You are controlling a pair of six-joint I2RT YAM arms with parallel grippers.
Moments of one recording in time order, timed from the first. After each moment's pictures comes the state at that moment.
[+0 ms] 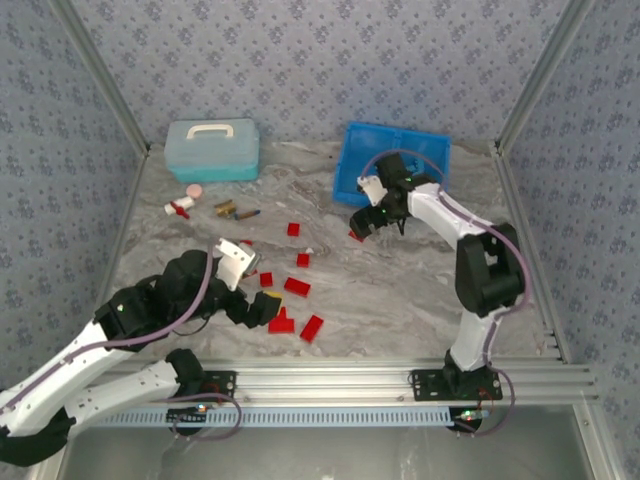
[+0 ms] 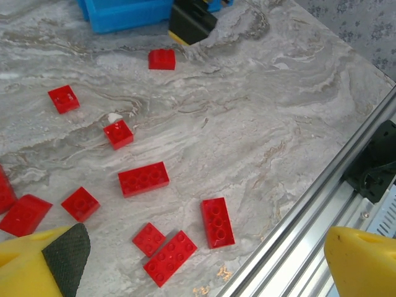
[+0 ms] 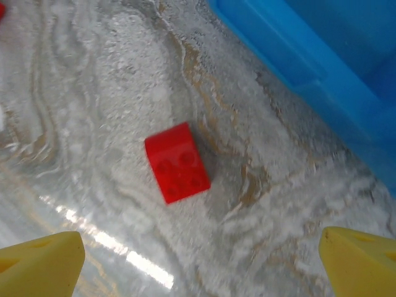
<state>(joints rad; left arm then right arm) -0.96 0.70 0.95 -0.88 -0.01 -0.29 0.37 1.88 1.46 -0.75 -0.12 -0.22</state>
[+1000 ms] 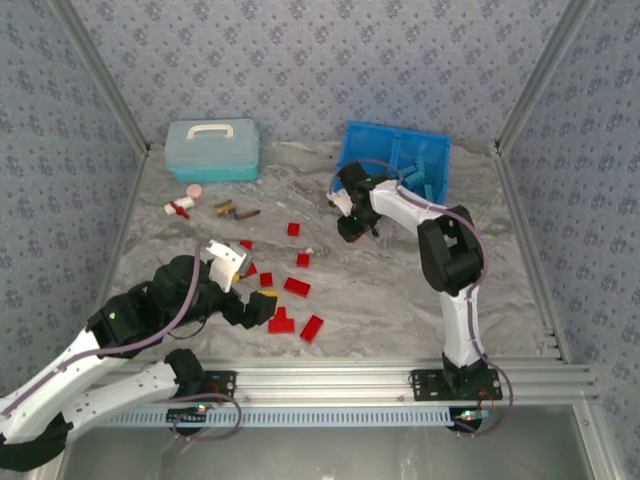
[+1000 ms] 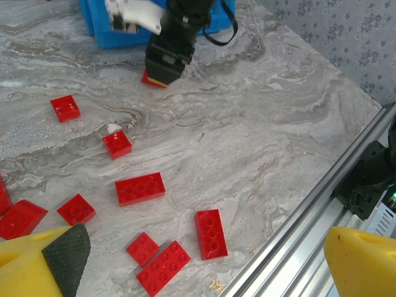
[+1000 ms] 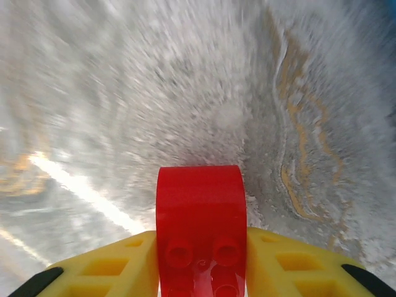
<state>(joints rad) -0.96 0.64 0.93 -0.84 -0.03 -0.33 0.50 2.08 1.65 -0.85 -0.05 -0.22</state>
